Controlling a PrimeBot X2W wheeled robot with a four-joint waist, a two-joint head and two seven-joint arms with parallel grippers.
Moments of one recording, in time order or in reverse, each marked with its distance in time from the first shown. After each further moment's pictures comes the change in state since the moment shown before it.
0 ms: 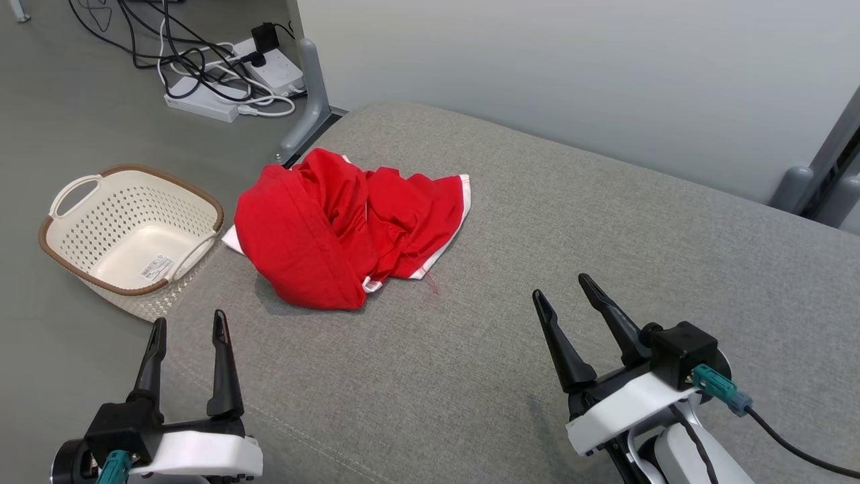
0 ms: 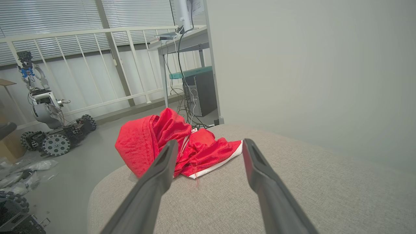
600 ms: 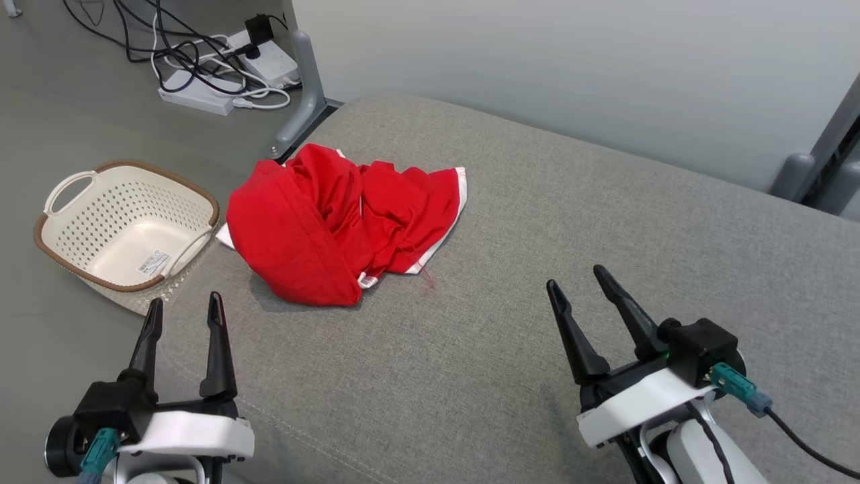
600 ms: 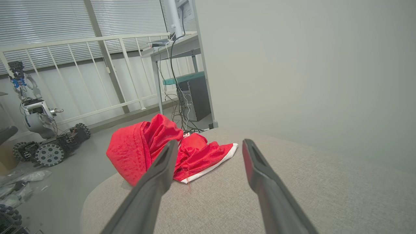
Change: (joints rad) left arm -0.042 0.000 0.027 0.032 -0.008 -0.058 0.000; right arm 0.017 0.000 -0.027 -0.028 0.002 0.000 0.000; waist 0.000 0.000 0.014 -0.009
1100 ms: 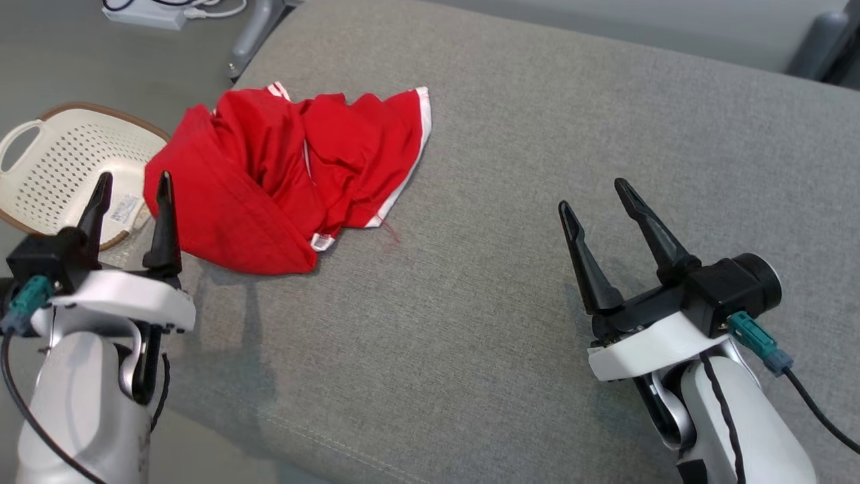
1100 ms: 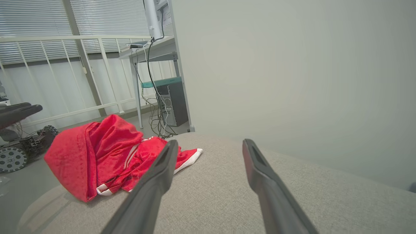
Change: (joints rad) left arm -0.391 0.107 0.067 0.323 0.060 -0.154 0.000; right arm -0.116 -0.007 -0.063 -0.102 -0.175 0.000 0.000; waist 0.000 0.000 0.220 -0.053
